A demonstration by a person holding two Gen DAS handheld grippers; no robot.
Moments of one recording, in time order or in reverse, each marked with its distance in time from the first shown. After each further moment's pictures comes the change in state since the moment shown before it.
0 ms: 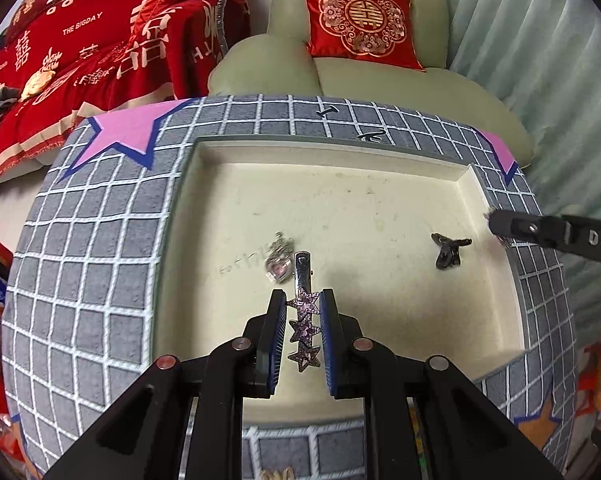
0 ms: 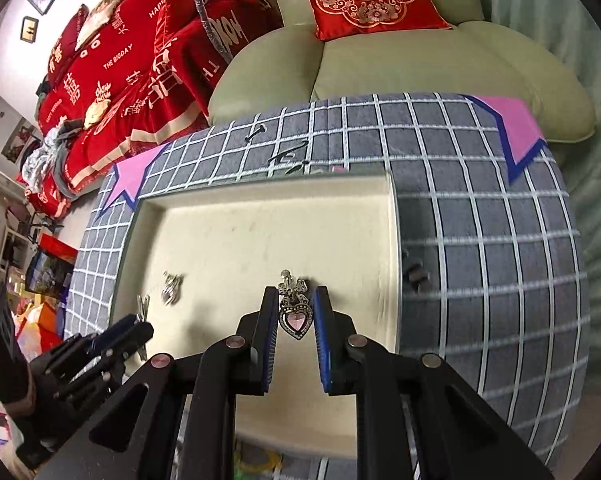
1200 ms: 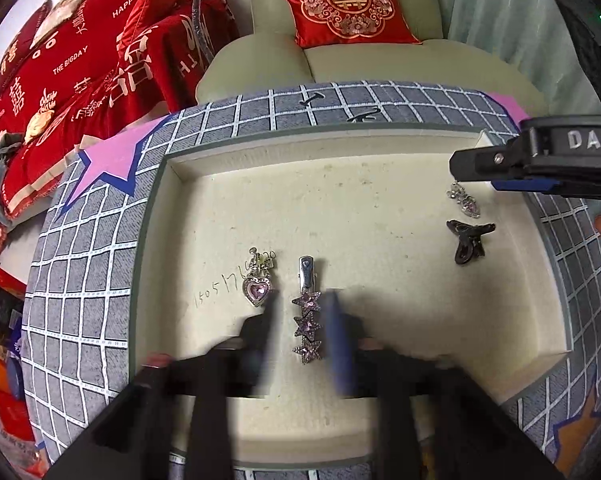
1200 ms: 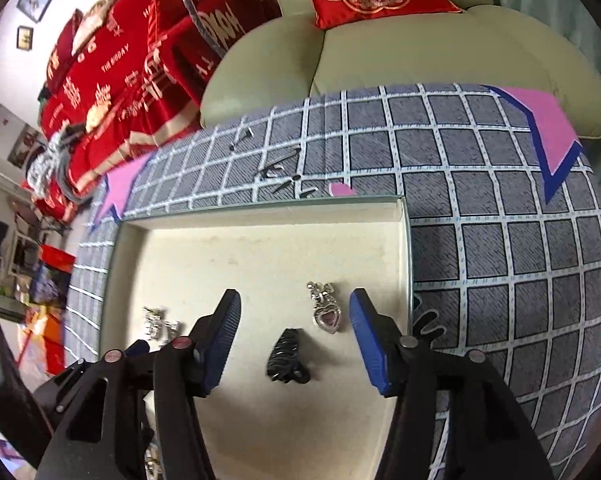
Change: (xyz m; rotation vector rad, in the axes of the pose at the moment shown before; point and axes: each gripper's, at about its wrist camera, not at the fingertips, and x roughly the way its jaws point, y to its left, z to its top) left arm 0.022 -0.027 0.002 0.142 0.016 0.125; right arm 0.024 -0.017 0.020 0.041 0.019 0.074
